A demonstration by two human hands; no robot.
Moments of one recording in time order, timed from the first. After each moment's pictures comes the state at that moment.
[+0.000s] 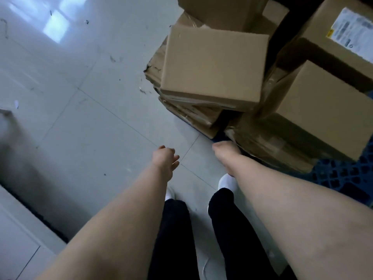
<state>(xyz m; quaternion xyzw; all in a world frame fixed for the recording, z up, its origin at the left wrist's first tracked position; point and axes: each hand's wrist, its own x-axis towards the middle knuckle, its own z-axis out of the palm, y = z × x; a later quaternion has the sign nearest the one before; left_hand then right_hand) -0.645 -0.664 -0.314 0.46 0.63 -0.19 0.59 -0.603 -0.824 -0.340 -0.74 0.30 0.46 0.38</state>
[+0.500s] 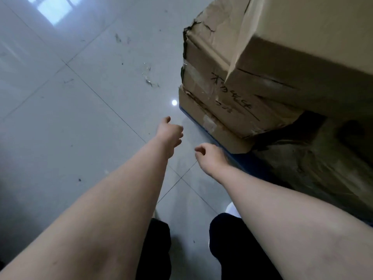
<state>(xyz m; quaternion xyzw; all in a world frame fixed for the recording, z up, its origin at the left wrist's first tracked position) -0.596 -0.572 -0.469 0.55 0.51 -0.19 0.64 -0.611 -0.711 -0.477 -0.88 0.01 0.40 0.25</state>
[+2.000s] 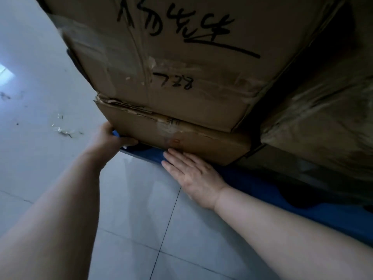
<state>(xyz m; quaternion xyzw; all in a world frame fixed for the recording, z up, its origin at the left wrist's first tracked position) -0.474 -0.532 -0.662 0.81 0.11 -0.14 0.55 -0.575 -0.778 -0.641 -0.94 -0.32 0.11 0.08</state>
